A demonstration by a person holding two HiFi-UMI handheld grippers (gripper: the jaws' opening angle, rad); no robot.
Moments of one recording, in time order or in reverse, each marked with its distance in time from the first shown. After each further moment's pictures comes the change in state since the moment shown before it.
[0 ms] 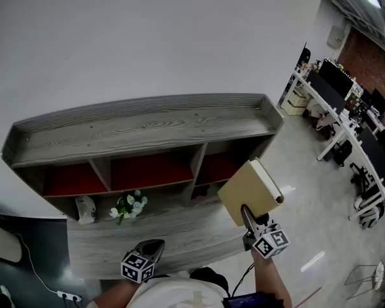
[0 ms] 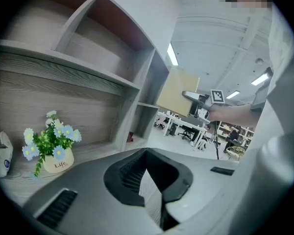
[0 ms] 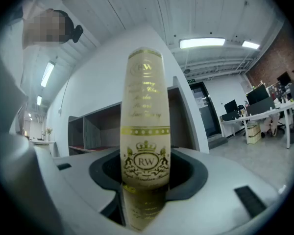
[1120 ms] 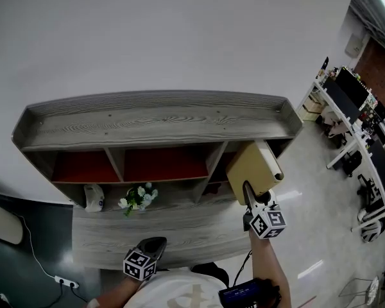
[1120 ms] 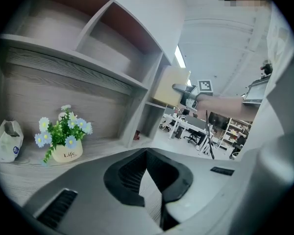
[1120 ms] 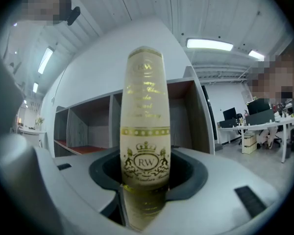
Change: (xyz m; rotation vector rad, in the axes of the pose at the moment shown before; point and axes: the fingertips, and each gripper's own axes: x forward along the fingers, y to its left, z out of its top) left arm -0.019 0.013 -0.018 -0.058 -0.026 0.077; right arm 0.088 0.002 0.020 -0.095 0.016 -0.057
